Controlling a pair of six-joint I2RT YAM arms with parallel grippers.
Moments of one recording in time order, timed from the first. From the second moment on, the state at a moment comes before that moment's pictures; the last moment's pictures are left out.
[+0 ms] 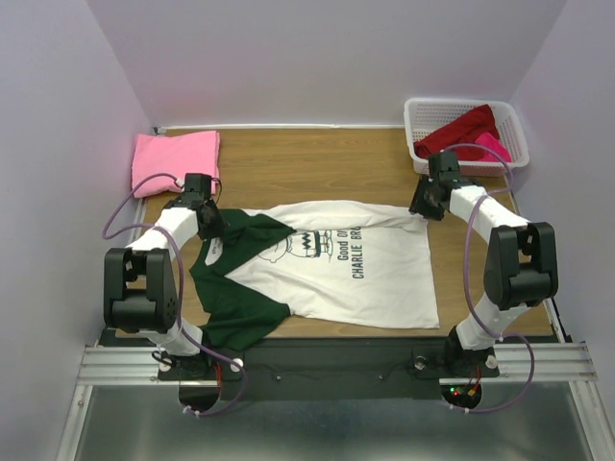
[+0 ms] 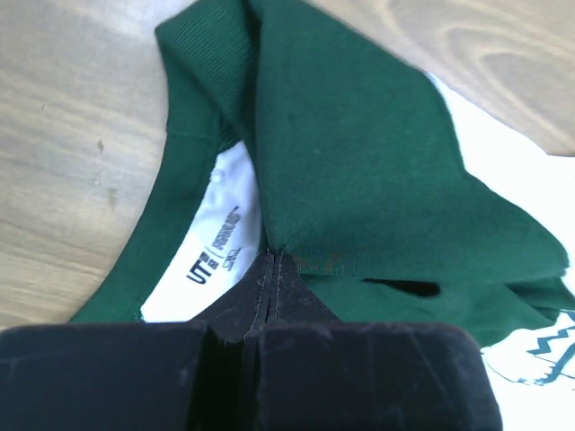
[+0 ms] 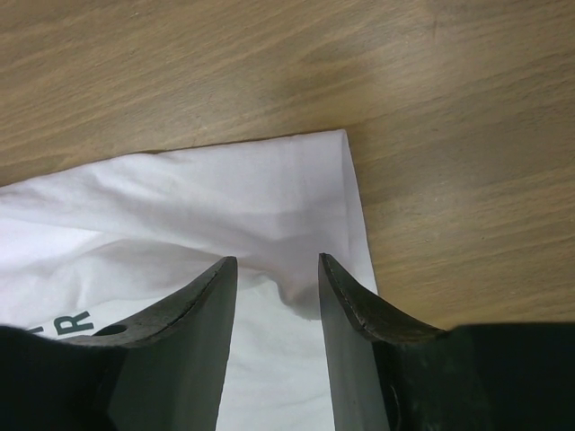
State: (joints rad) left arm -0.05 1.53 0.94 -0.44 -0.08 -0.50; right arm 0.10 1.69 1.16 -0.46 0.12 0.42
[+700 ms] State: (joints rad) left arm 0.00 1.72 1.03 -0.39 -0.08 -0.48; right arm 0.07 1.92 1.29 -0.41 0.07 0.43
